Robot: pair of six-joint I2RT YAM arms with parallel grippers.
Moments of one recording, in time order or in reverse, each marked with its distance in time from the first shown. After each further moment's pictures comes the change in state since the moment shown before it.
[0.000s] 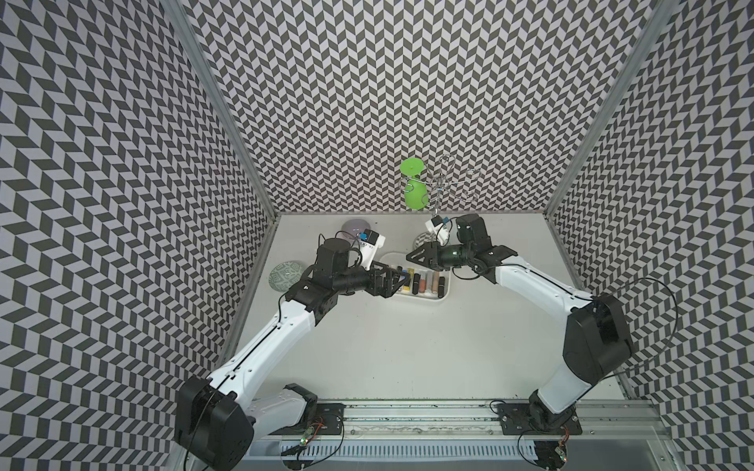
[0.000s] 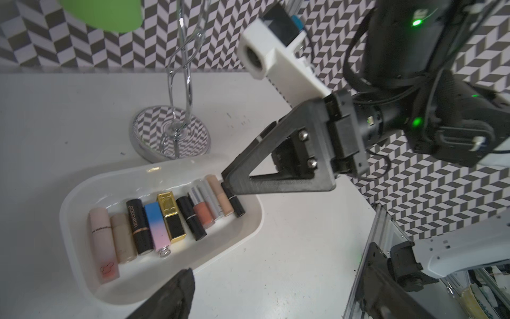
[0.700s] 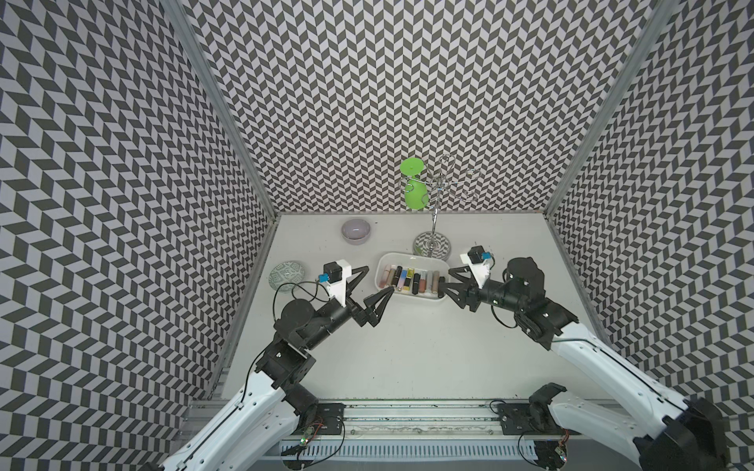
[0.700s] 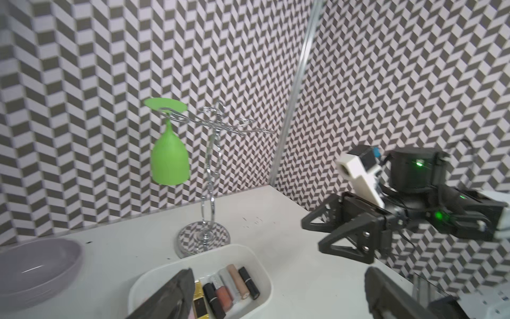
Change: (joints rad) left arm -0.125 -0.565 -0.420 0.365 -0.449 0.043; right arm 0.000 -0.694 -0.591 0.201 0.331 -0.663
